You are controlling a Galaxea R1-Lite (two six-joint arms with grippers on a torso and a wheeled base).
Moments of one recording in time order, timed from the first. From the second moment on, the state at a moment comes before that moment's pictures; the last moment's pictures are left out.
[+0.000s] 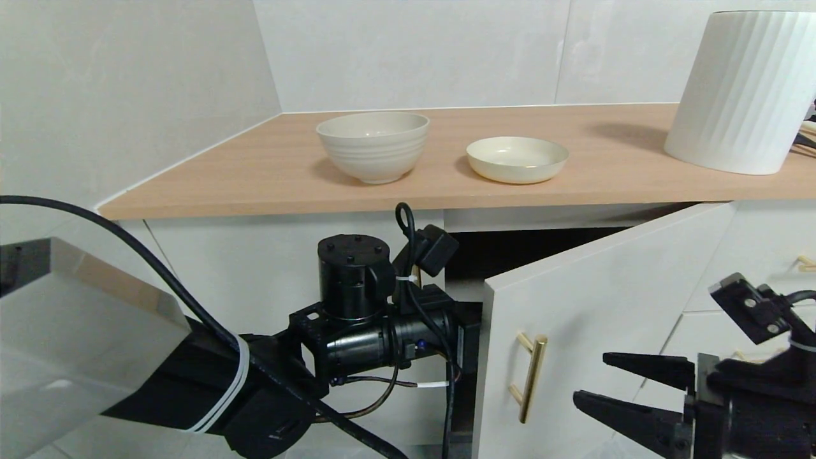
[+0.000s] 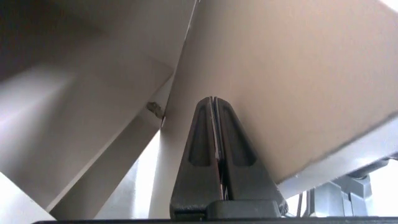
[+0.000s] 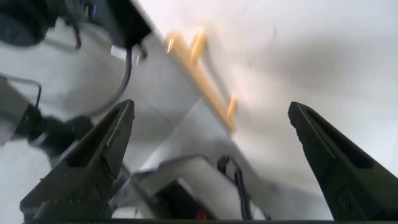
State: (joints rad) left arm -0.74 1.98 -0.85 -0.97 -0.47 -0.25; right arm 0.61 1.27 -0.32 -0.67 0.29 0.28
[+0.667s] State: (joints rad) left arm -0.75 2.05 -0.95 -0.94 -0.43 -0.25; right arm 0.61 1.08 -0.30 -0.57 0.29 0.28
